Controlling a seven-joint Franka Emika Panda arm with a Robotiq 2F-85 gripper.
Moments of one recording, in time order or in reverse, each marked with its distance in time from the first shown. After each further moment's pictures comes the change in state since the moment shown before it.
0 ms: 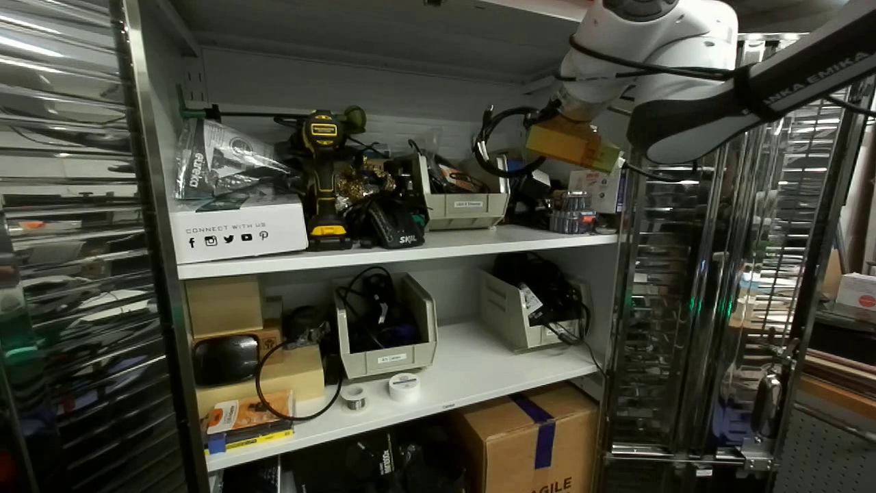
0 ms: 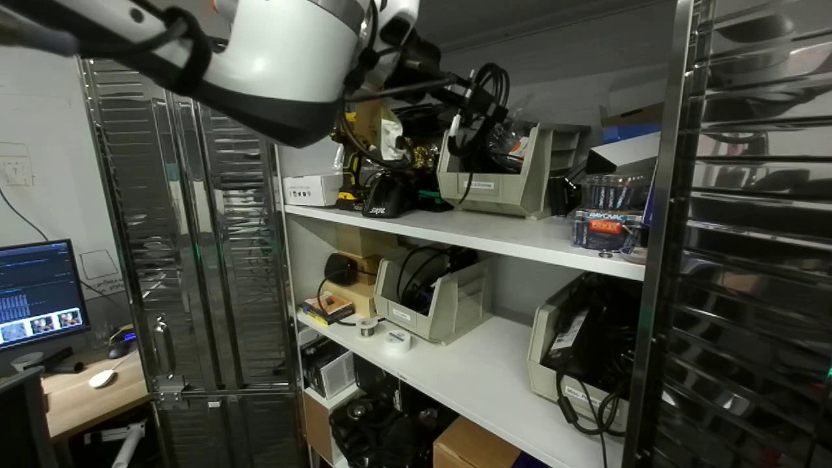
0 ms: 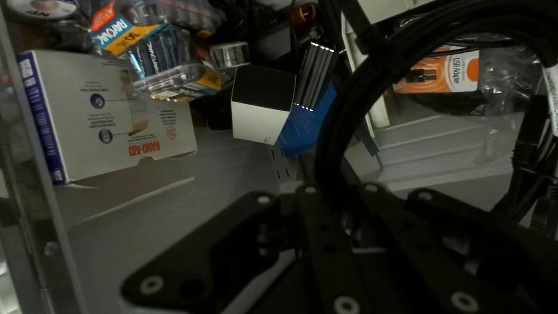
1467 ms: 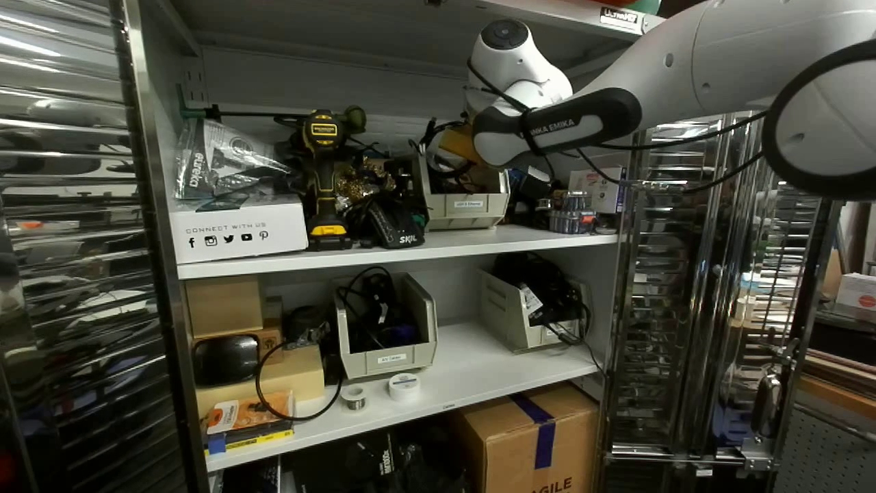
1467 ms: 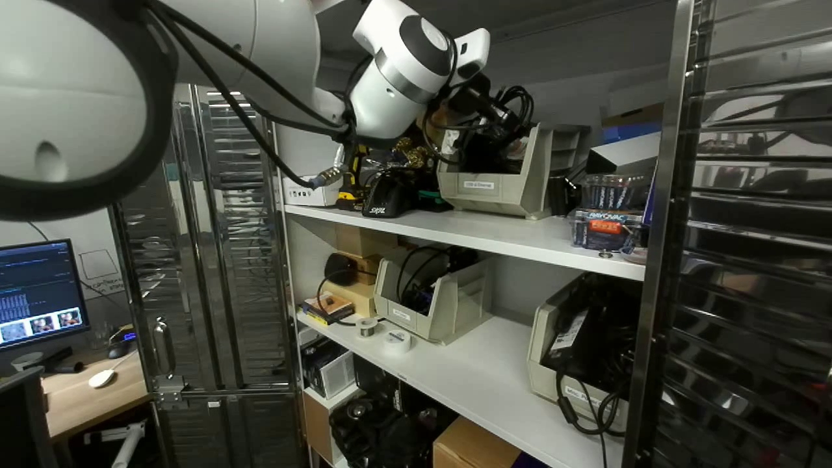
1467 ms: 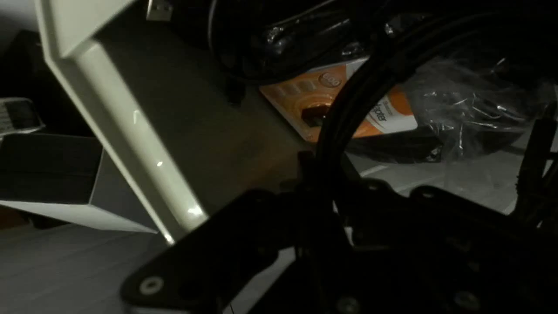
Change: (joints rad) arm 0.068 0.747 0.013 1.007 0.578 -0.219 -0.466
